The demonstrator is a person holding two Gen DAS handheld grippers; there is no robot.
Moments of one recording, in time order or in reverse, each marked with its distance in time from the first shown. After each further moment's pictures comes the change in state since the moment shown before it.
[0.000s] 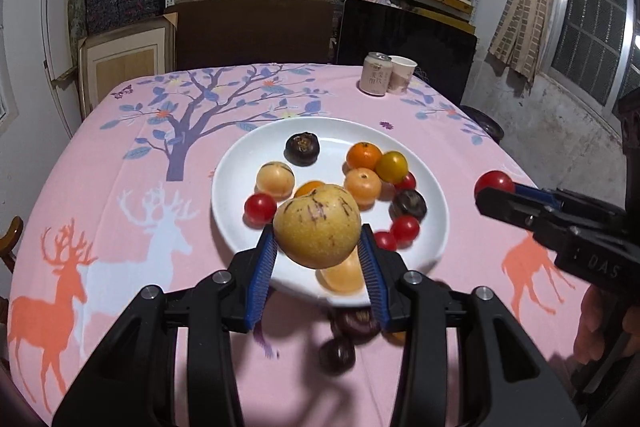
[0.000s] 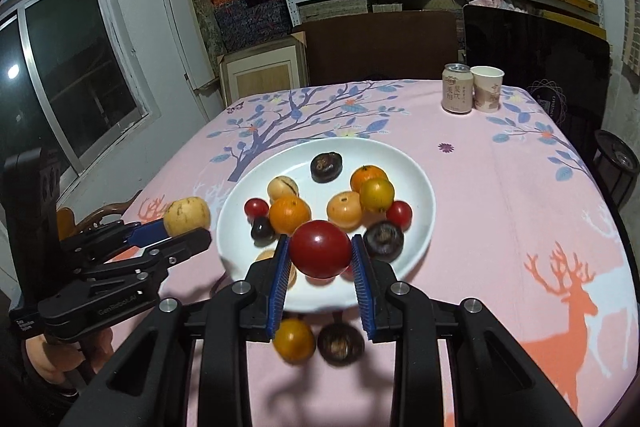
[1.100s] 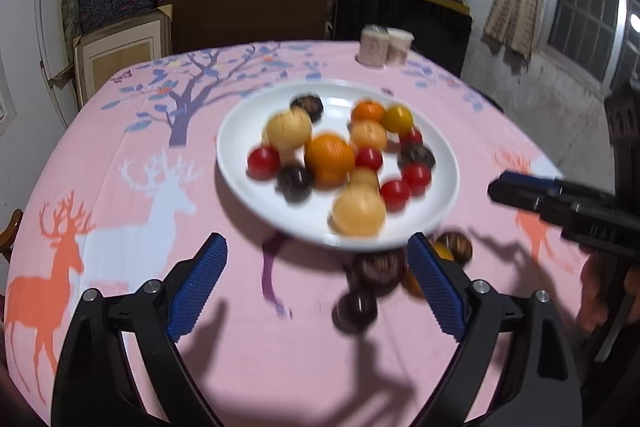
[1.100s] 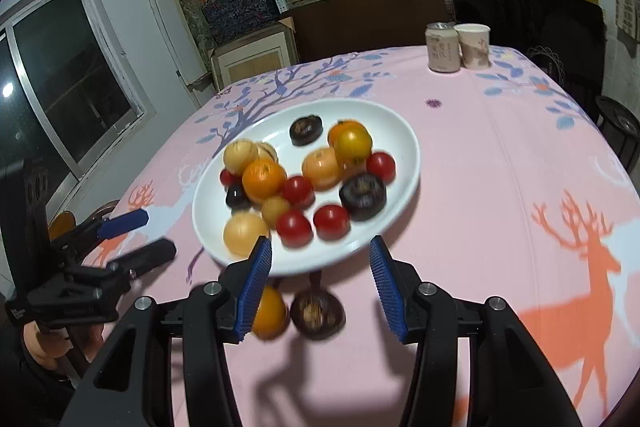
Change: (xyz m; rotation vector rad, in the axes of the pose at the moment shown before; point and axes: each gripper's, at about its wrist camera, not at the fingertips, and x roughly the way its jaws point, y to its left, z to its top) left arm -0.002 0.002 -0.057 0.070 0.049 0.004; right arm 0.005 -0.028 -0.051 0.088 0.035 0.020
